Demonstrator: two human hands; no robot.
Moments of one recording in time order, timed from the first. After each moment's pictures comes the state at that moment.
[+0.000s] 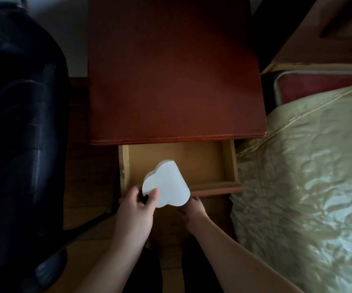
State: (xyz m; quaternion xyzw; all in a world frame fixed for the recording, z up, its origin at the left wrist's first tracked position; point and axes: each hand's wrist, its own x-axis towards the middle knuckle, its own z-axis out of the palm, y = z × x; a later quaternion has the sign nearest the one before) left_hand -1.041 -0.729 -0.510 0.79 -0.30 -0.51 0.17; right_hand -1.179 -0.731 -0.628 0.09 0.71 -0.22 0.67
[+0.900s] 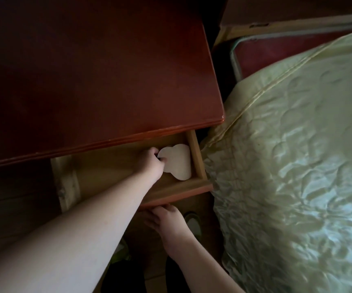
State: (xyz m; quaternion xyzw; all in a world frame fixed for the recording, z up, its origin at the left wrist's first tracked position) left_hand -1.168 -0.847 -0.658 0.73 -0.46 -0.51 -0.01; right_hand -1.222 -0.711 -0.637 0.05 0.60 -0.28 0.75
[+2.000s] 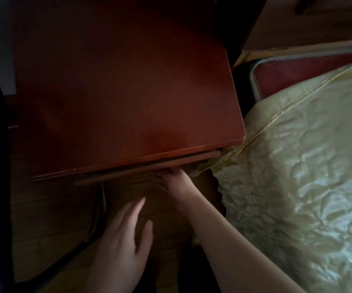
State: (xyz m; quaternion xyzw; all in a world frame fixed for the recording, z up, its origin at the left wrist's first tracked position) left_hand -1.078 -0.754 -0.511 0.68 -0.59 -0.44 0.01; right_hand -1.205 -0.829 -0.640 -0.13 0.65 -0.25 0.71
